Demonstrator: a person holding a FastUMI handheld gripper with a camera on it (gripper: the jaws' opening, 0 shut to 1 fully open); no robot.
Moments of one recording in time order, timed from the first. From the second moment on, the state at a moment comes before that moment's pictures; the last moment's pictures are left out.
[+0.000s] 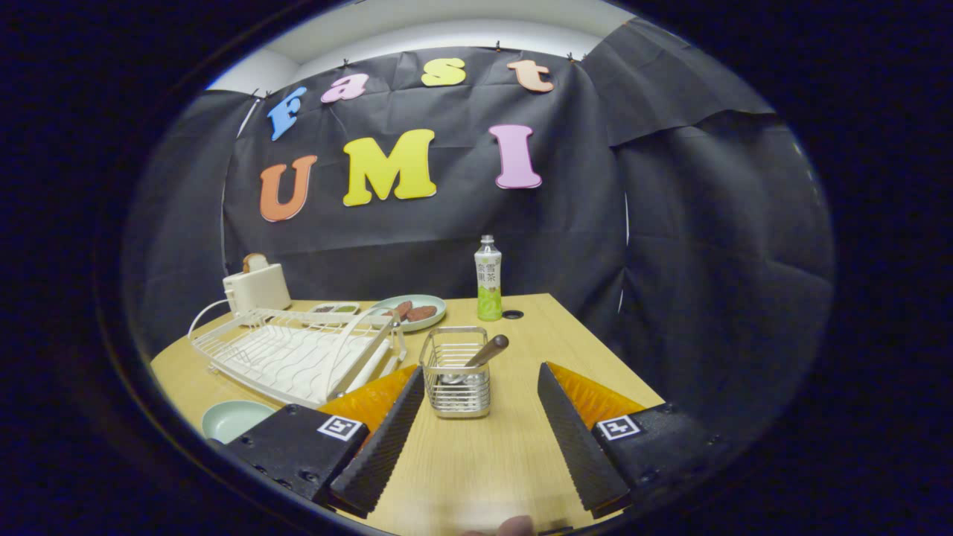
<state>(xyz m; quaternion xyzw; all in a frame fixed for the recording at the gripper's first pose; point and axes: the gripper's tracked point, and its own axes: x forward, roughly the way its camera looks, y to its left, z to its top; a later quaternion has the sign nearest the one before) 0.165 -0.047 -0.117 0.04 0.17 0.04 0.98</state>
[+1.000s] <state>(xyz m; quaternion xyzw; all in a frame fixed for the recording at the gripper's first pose) 0.240 -0.017 -0.107 0.10 0.14 0.08 0.98</state>
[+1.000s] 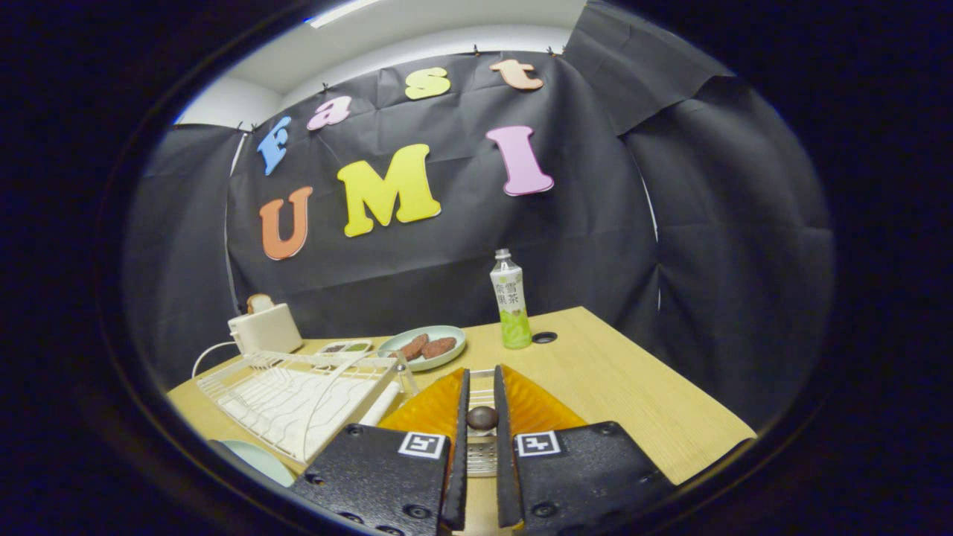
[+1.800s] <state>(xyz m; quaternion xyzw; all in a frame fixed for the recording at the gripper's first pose) 0.201 0.008 0.019 0.04 0.10 0.11 0.99</state>
